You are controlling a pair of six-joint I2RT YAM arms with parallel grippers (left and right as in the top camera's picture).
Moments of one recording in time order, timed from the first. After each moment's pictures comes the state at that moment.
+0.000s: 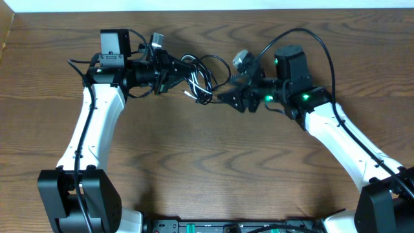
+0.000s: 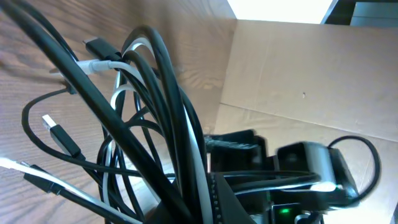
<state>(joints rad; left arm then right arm) -0.01 1.64 1.32 -0.58 1.08 -0.78 0.38 1.59 1.11 -0.13 -0.80 -0.11</state>
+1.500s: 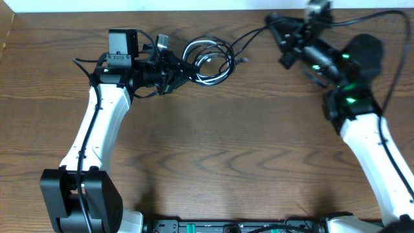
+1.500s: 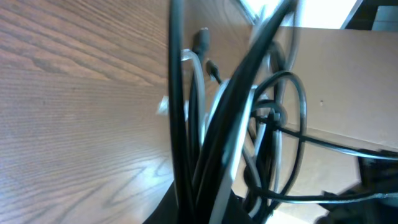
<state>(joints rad) -0.05 1.64 1.32 -0.58 0.98 -0.78 0.14 1.39 1.11 0.47 -0.70 0.29</state>
